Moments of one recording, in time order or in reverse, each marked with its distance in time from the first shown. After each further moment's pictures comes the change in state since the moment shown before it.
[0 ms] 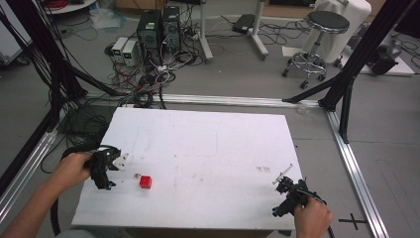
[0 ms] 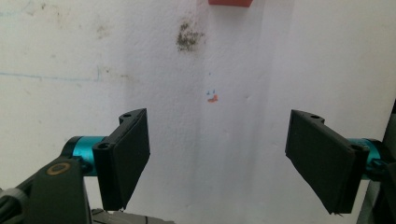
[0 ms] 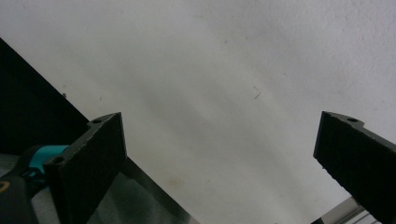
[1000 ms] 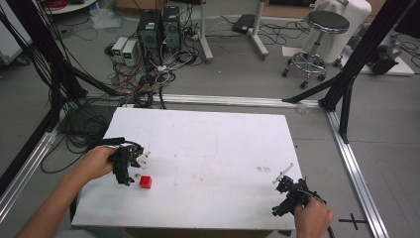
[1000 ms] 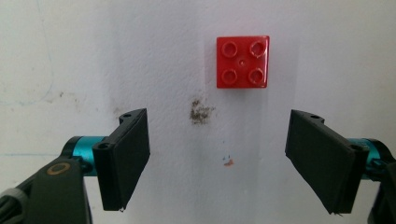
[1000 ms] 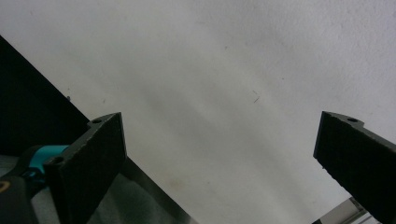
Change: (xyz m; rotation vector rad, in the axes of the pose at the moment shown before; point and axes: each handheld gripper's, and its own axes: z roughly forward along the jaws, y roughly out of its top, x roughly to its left) left arm 0.016 0.060 0.011 0.012 -0.037 0.110; right arm 0.000 0.001 -0.002 -0.018 0.002 -0.003
